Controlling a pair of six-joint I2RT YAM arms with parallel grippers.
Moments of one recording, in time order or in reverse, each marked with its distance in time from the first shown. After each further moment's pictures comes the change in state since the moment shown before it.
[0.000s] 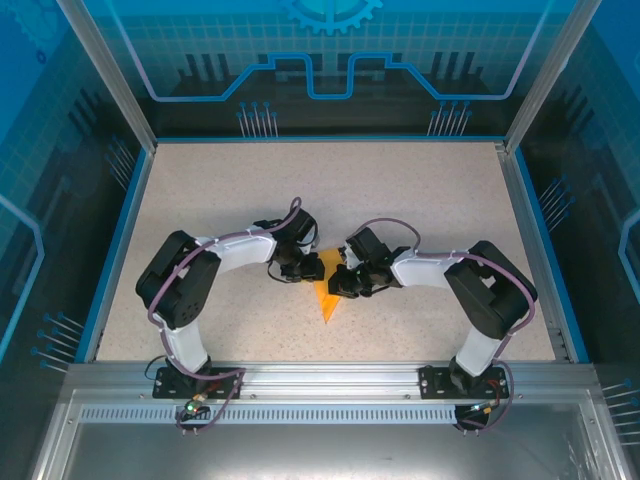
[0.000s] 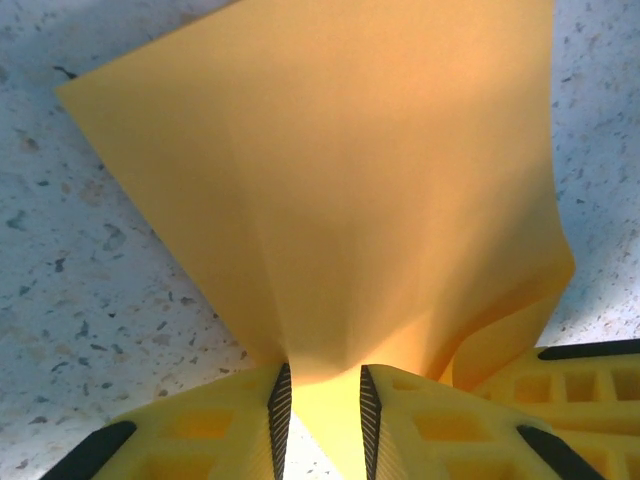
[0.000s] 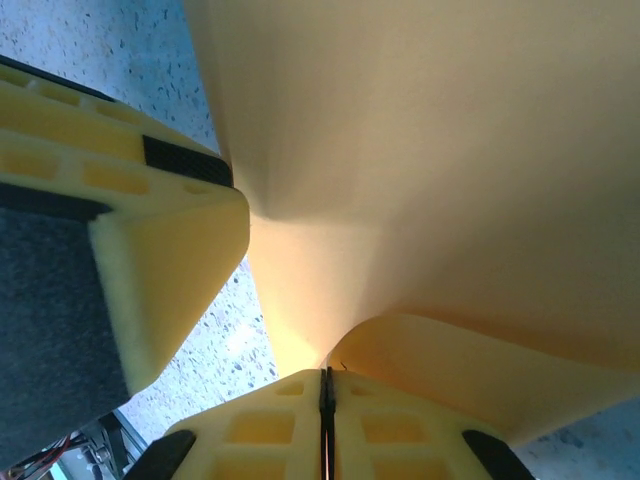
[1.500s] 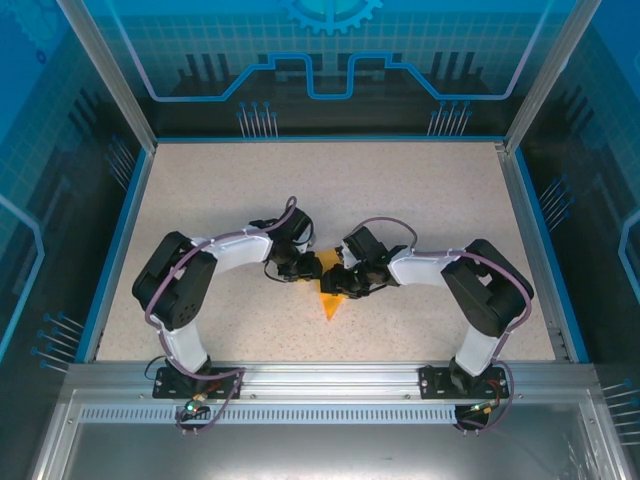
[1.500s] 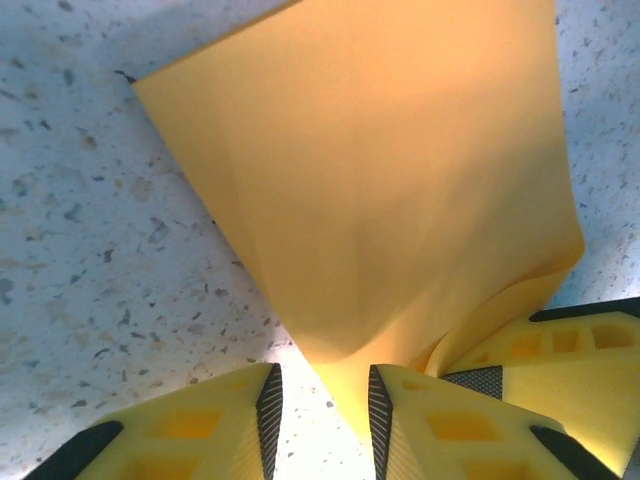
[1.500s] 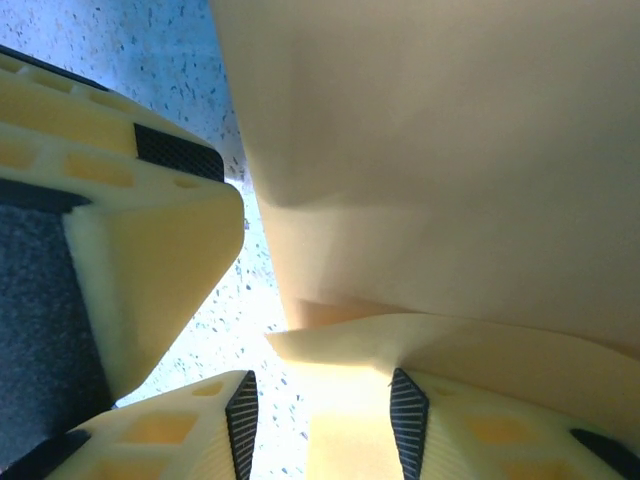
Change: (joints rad) left arm 0.020 -0.029 -0.022 0.003 0.010 -0.001; right arm 0.009 0.021 0.022 0.000 -0.003 -0.011
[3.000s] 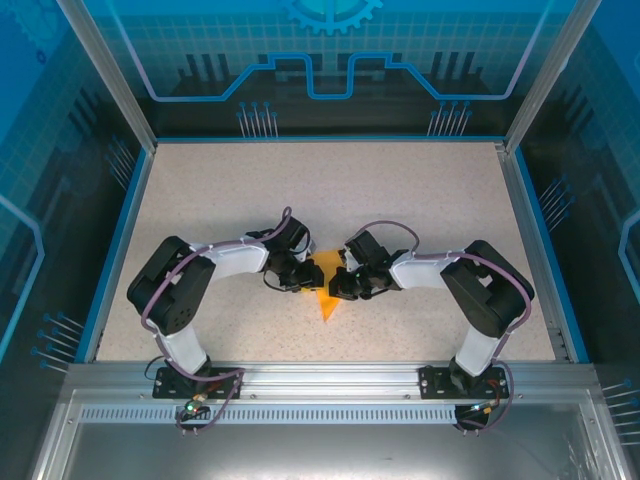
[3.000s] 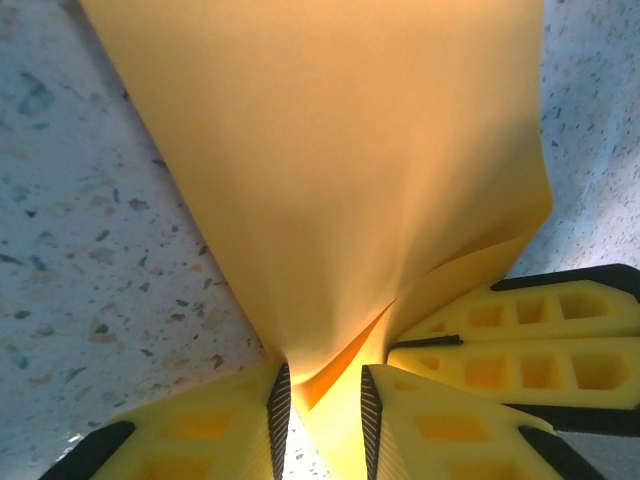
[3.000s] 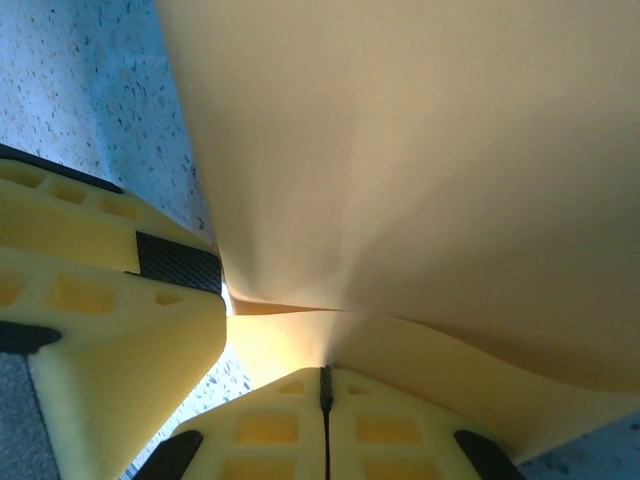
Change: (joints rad) left arm -0.011 -0.031 -0.116 0.132 0.124 -0.101; right arm 0.002 -0.005 -0.047 0.045 0.027 0.020
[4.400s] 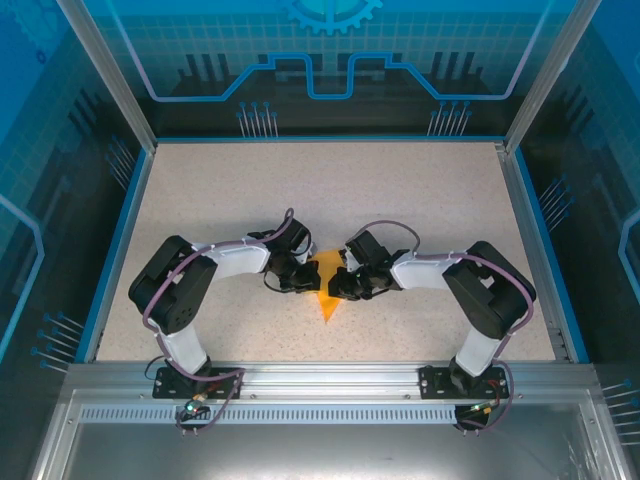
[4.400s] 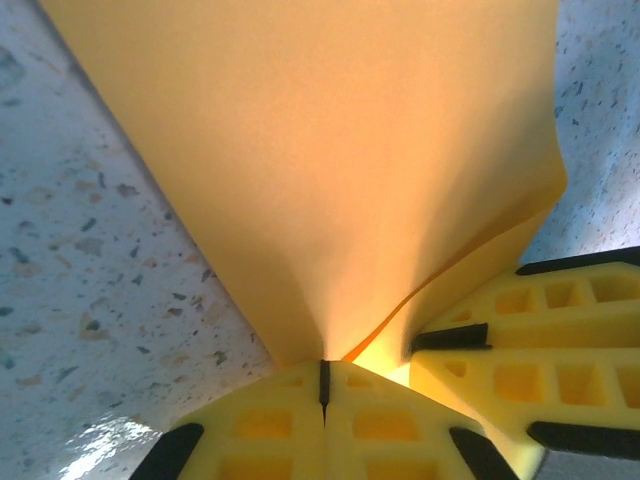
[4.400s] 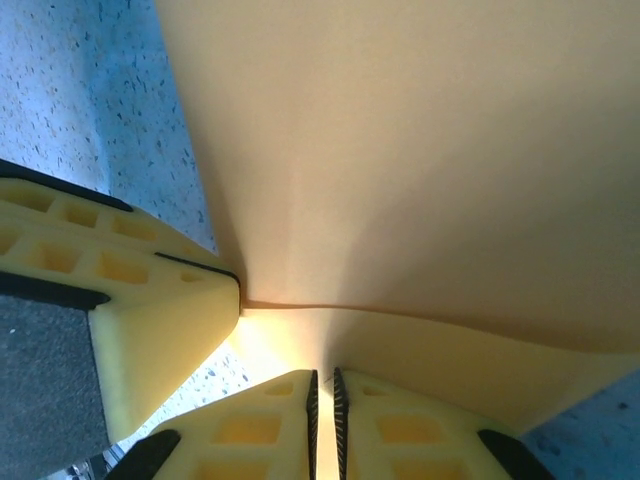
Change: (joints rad) left arm -0.005 0.010 0.000 -0.015 -0.005 0.035; right arm 0.000 -0.016 0.000 -0.022 0.009 -0.008
